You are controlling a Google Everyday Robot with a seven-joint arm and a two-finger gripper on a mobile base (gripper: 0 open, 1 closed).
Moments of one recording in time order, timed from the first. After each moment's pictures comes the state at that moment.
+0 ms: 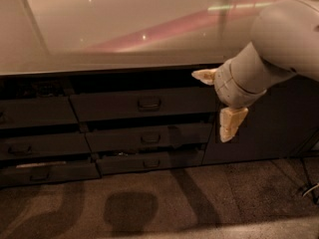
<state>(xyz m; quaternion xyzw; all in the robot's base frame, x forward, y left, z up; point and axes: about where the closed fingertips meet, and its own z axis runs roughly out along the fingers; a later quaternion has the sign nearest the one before) 0.516 -0.138 0.855 -0.81 0.54 -0.09 0.22</state>
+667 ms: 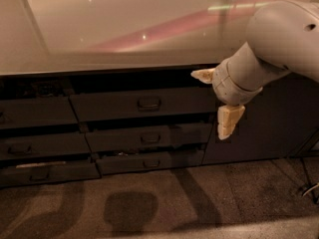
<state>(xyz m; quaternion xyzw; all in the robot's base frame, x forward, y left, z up) 0.526 -0.141 0.848 -0.81 0.55 -0.08 0.22</state>
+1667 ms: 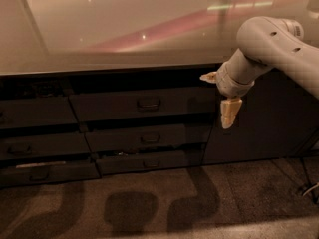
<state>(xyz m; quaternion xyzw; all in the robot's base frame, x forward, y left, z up) 0.620 -0.191 0.768 -0.79 0.58 -0.05 0.18</state>
